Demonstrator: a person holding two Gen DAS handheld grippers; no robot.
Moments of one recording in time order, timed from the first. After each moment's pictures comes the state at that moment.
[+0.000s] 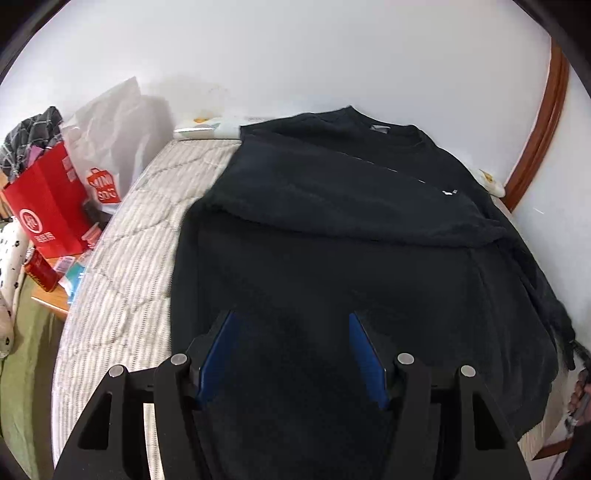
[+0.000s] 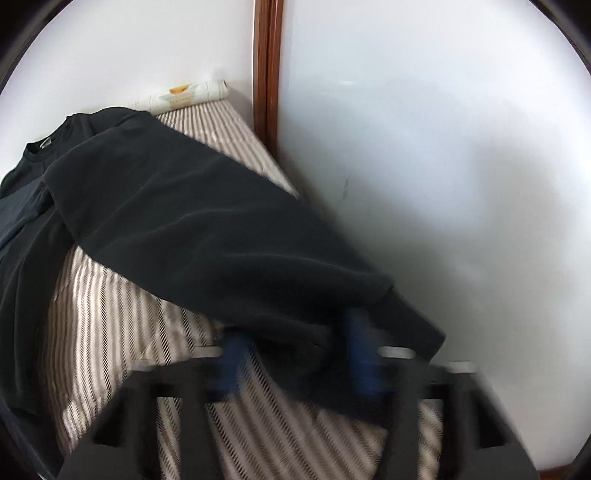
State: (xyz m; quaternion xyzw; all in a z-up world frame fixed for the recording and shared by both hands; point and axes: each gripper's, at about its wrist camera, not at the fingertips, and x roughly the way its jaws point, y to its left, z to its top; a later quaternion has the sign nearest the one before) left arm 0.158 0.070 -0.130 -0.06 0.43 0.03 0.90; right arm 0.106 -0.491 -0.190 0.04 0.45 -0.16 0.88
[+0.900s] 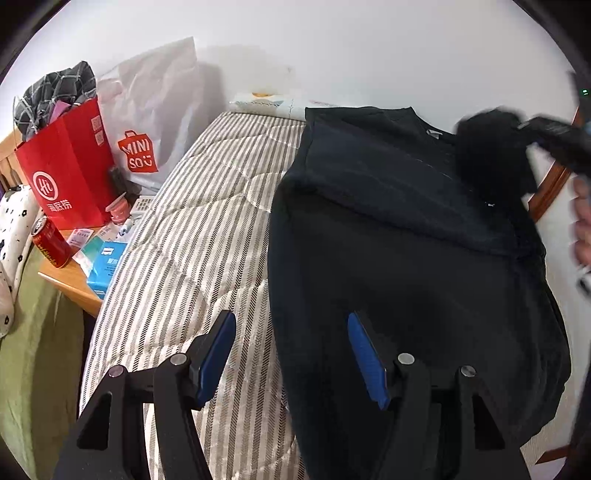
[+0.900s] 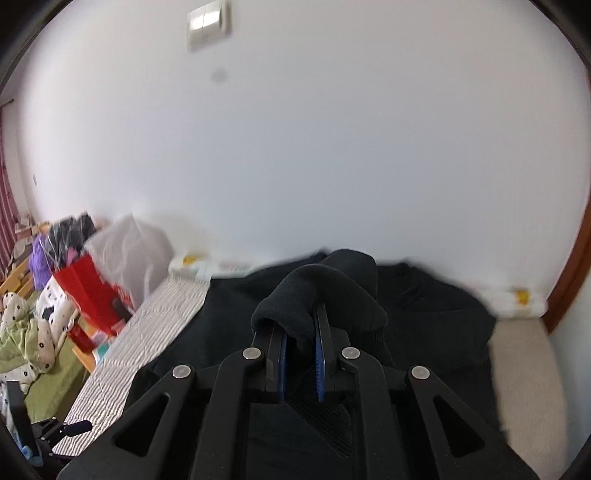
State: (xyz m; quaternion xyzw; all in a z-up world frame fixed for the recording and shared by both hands) left arm 0.159 0.162 -0.160 -0.10 0.45 0.05 0.89; right arm 0.303 -0.036 -0.040 -0.02 0.34 0.18 0.92
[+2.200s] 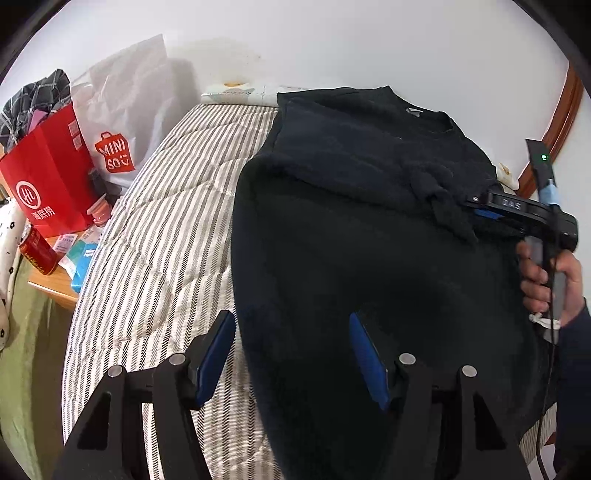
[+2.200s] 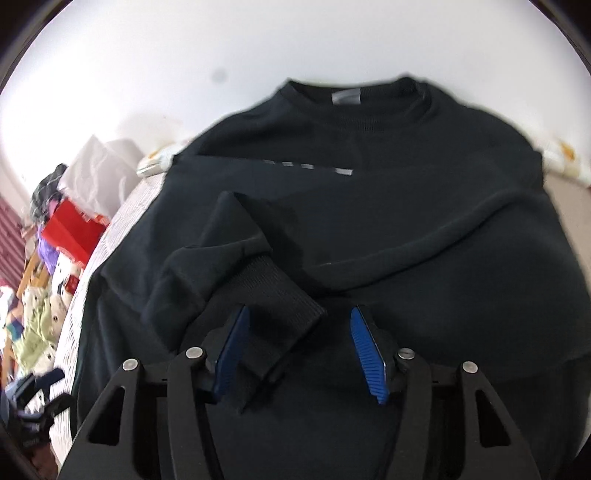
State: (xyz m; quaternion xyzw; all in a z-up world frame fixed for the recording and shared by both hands) left arm 0.159 0.142 -0.170 -0.08 0.47 0.02 0.88; right arm 0.308 -0.093 -0.185 0.05 0.48 0.20 0.85
